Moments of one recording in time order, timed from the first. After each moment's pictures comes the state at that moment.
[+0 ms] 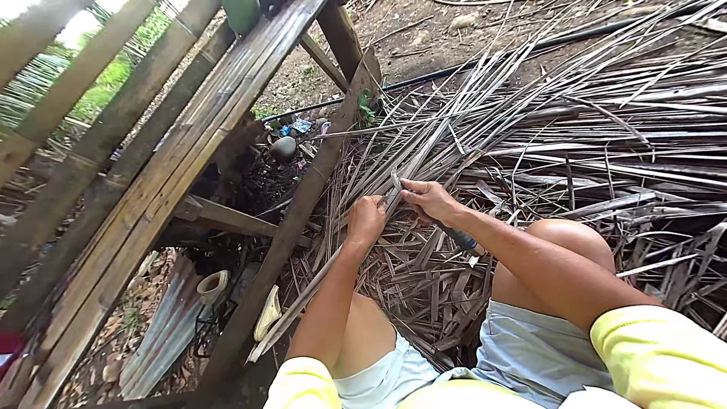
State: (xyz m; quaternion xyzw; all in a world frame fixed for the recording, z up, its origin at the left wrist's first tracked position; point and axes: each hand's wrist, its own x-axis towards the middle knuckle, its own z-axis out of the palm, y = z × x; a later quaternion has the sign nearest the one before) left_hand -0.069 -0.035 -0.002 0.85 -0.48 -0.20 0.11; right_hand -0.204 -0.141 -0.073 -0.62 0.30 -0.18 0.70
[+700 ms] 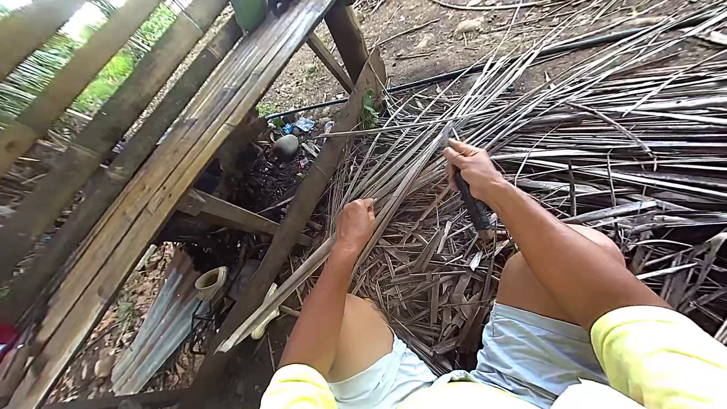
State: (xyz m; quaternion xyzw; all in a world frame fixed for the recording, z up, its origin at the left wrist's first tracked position) left_hand -0.055 -0.014 0.010 0.86 -0.48 -0.15 0.08; right_hand -0.231 -0.203 -0.066 -0.50 0.39 -0.32 0.70
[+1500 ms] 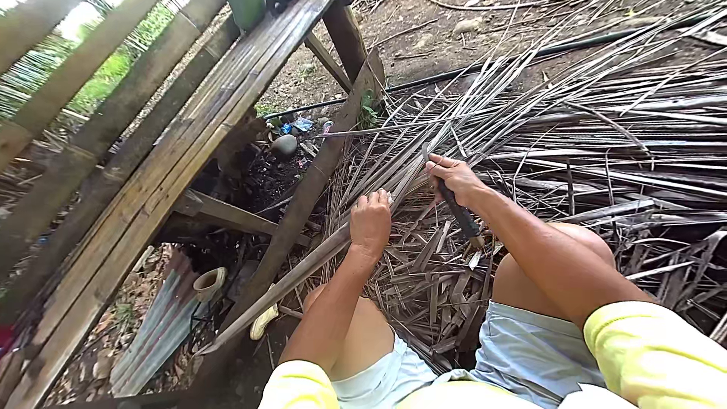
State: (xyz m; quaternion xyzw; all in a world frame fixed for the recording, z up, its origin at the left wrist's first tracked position) left_hand -0.086 -0.008 -0.018 0.76 -0.63 0.14 0.04; right_hand -0.213 -0.190 -0.079 -0.47 0.37 -0.27 0.75
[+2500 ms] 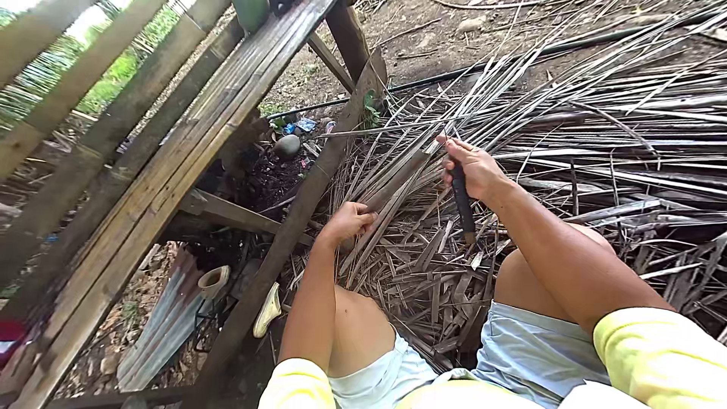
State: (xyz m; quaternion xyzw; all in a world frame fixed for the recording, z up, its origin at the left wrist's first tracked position) left_hand -0.014 -0.011 0.004 0.78 -0.43 -0.41 0.20; right_hand -0.231 -0.200 -0.057 -0.39 0.30 -0.34 0.80
